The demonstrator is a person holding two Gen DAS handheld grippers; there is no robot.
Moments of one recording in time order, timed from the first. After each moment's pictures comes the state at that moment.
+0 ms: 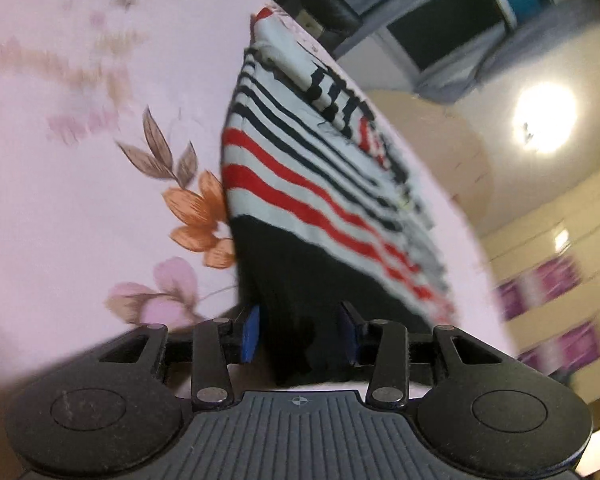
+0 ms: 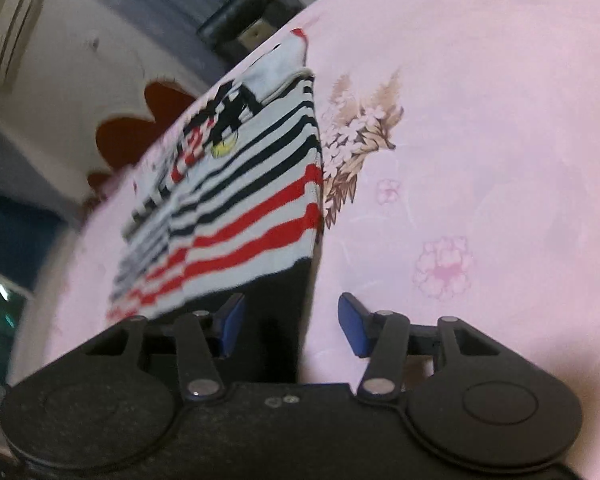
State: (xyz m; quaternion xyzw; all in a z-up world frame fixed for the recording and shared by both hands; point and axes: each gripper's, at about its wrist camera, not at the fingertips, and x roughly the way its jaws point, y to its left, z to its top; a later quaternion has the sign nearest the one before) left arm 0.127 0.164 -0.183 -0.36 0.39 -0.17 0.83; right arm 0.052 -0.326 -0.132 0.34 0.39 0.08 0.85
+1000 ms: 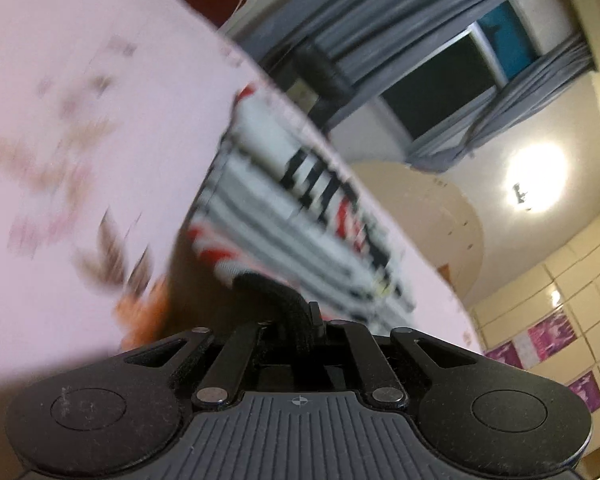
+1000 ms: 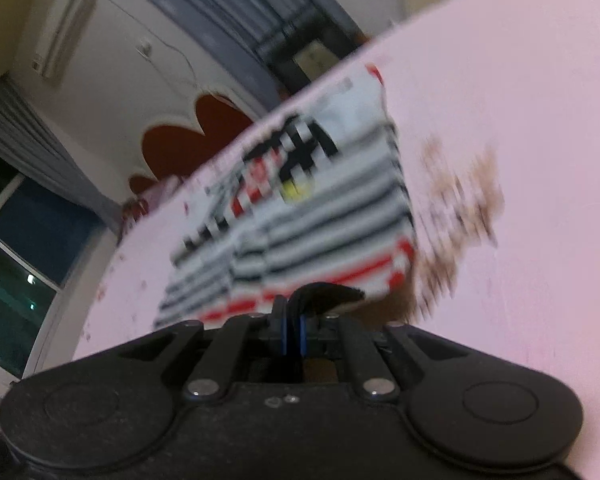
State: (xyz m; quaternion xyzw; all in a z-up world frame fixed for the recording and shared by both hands) left arm 0.150 0.153 -0.133 -0.38 0.29 -0.13 0.87; right arm 0.091 -0.305 -0.082 0.30 0.33 0.14 0.89
